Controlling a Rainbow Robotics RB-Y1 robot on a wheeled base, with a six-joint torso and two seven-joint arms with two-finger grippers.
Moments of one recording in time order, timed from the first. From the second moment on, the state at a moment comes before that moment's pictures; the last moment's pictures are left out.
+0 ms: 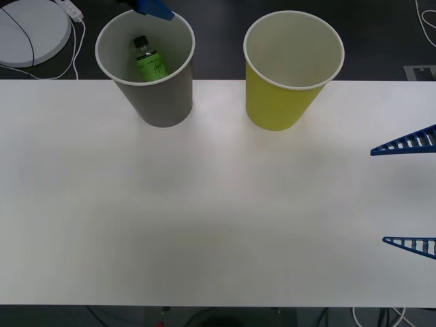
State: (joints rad) right arm 0.41 -1.25 -0.43 -2.11 0.70 -1.18 0.04; left arm -1.19 0.81 -0.26 -1.48 -1.95 -1.44 1.18
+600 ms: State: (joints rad) right arm 0.41 -1.25 -0.43 -2.11 0.70 -1.18 0.04; left arm -1.06 0.94 -0.26 -1.68 -1.87 -1.38 1.21
